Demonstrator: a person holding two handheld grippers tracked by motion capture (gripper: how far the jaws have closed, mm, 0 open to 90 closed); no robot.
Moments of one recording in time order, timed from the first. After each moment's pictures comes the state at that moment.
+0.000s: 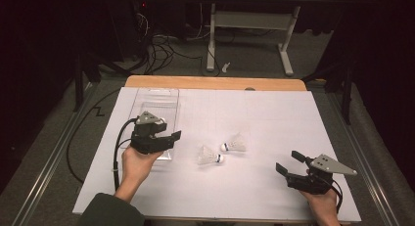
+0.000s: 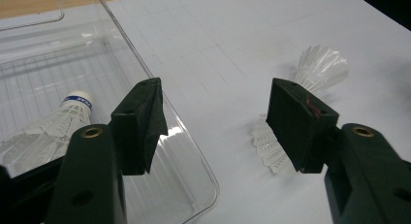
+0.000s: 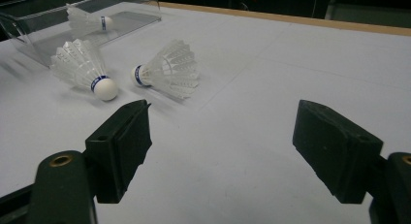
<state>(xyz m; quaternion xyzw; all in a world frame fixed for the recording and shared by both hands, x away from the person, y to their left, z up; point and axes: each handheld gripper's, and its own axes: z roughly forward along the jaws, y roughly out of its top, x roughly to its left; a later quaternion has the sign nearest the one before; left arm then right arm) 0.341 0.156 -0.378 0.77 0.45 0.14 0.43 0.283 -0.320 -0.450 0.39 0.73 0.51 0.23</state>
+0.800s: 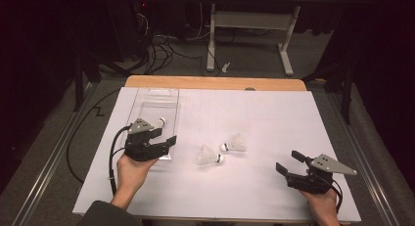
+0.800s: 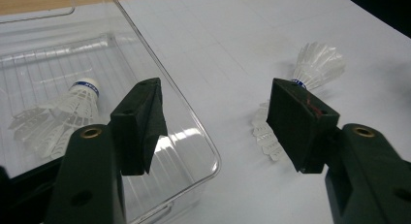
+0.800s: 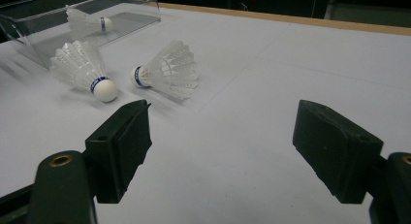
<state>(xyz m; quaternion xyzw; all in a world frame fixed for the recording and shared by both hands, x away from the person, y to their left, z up) 0.323 0.167 -0.386 0.76 0.45 0.15 0.44 0.283 -0.320 -0.450 0.40 0.73 0.51 0.23</state>
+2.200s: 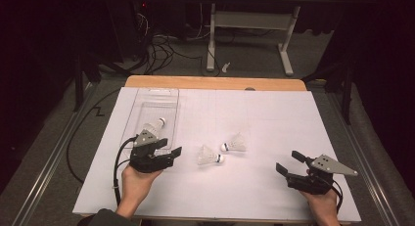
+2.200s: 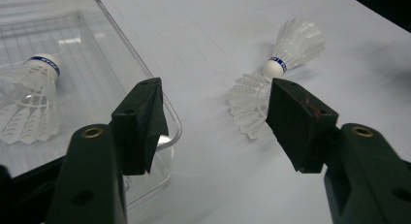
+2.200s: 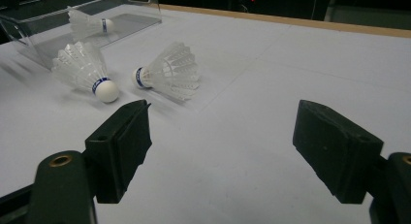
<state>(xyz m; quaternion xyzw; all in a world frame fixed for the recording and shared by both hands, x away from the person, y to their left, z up) 0.306 0.154 -0.405 0.77 0.44 0.13 0.45 0.281 -0.320 -0.450 0.39 0.73 0.51 0.23</state>
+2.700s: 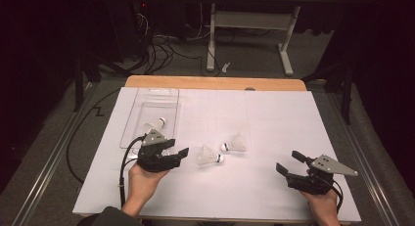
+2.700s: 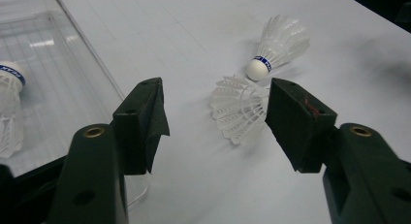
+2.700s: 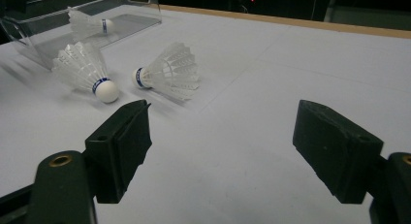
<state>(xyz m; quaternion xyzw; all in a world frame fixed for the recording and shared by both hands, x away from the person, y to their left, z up) 0.310 0.136 -0.404 0.78 0.42 0.12 0.45 0.281 -0.320 -0.449 0.39 0.73 0.51 0.23</state>
